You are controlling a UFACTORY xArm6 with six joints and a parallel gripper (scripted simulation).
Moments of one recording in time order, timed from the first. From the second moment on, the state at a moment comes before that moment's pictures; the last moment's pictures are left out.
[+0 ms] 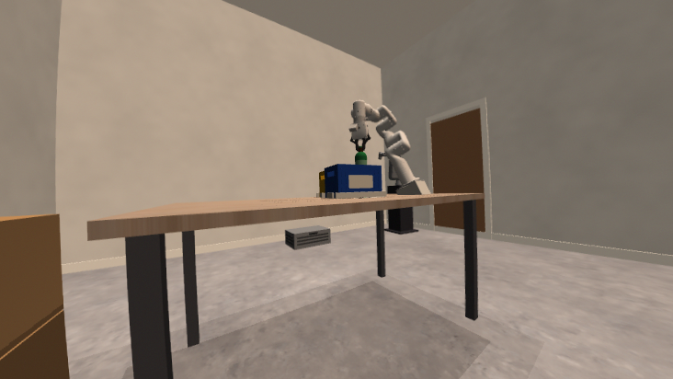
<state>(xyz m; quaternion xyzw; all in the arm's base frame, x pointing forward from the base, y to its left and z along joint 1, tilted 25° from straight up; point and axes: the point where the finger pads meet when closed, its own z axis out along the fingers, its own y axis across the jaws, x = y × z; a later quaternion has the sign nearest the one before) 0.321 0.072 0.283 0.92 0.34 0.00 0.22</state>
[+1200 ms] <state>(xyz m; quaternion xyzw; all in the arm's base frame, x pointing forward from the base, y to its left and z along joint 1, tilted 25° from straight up) 0.325 0.059 0.254 0.92 0.34 0.00 0.22</state>
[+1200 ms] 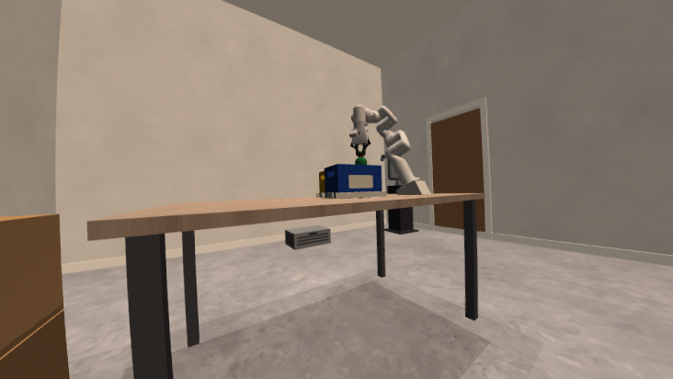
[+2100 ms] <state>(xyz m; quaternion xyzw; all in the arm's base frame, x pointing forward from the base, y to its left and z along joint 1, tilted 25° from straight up) 0.328 0.049 0.232 0.92 0.34 0.00 0.22</state>
